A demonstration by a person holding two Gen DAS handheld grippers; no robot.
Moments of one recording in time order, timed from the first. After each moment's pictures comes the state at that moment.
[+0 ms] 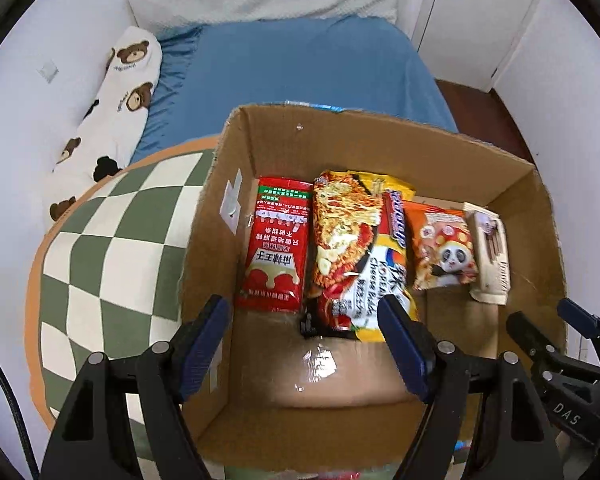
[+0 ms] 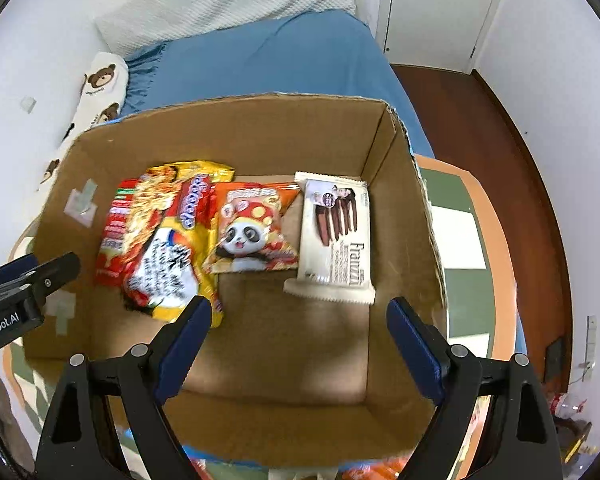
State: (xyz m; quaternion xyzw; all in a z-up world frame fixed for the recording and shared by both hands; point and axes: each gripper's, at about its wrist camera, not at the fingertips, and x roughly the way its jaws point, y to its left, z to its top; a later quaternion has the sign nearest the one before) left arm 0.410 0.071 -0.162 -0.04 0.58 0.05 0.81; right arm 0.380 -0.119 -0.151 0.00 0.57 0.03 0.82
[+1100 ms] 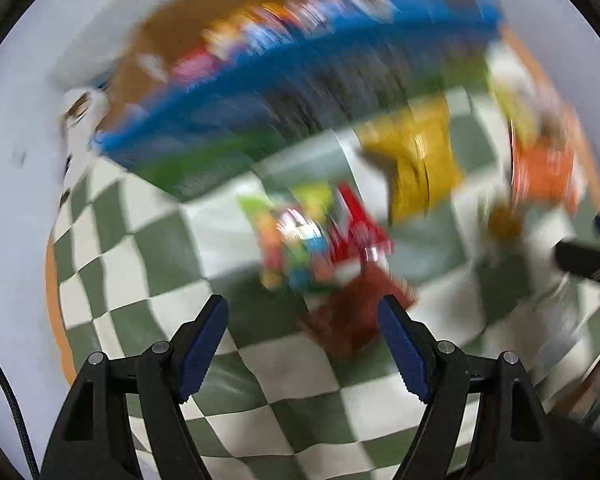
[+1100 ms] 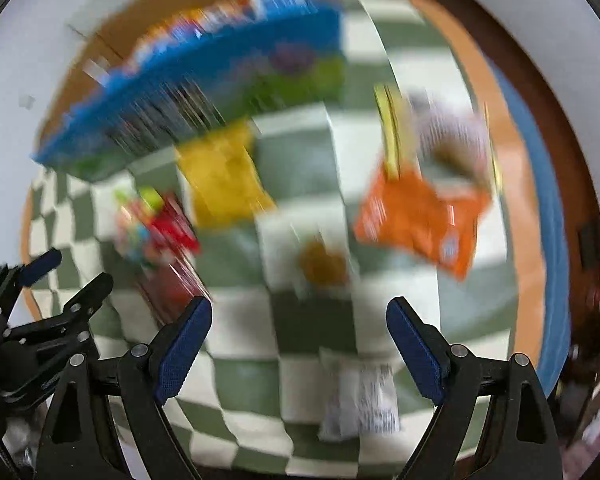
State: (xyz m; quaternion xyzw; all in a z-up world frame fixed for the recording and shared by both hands) left arm 0.202 -0.003 -0.249 0.21 0.63 -0.06 0.75; right arm 0.150 -0.168 -0.206 0.11 0.67 0.01 0.73
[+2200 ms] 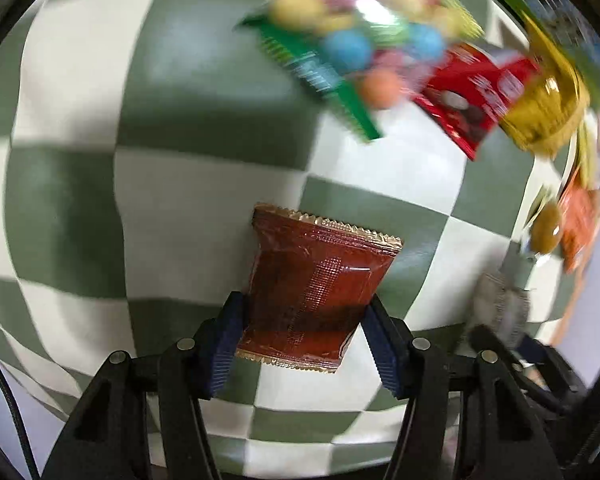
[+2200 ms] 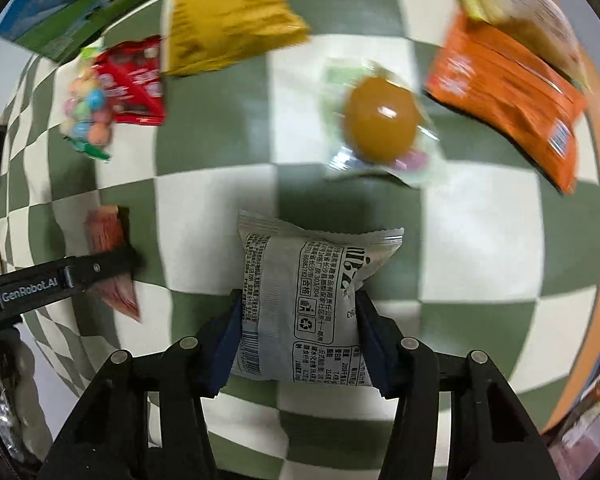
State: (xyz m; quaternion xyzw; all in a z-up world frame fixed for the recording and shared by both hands) left arm 0.177 0.096 -0.350 -0.16 0.77 0.01 0.61; right arm 0.076 -0.123 -0.302 0.06 0.72 0.05 0.69
